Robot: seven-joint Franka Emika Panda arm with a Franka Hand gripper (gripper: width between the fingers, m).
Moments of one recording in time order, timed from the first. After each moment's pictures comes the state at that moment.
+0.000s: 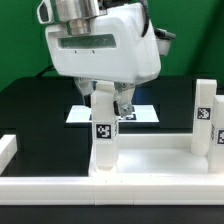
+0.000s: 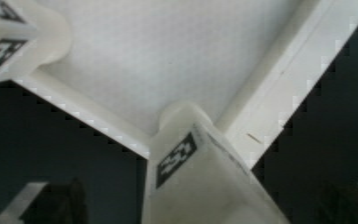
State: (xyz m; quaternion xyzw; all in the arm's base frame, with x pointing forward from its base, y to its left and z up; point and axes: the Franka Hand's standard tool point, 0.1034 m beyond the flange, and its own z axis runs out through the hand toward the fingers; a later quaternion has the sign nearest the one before) arm 0.628 -0.054 0.112 -0.90 0.43 0.01 0.08
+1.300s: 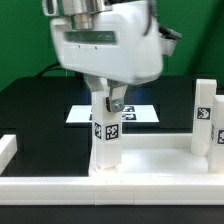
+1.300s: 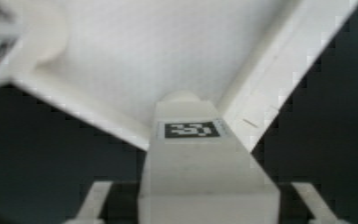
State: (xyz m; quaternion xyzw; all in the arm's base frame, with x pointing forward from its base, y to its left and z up) arm 0.637 -0.049 0.117 -0.75 0.65 0.02 0.08
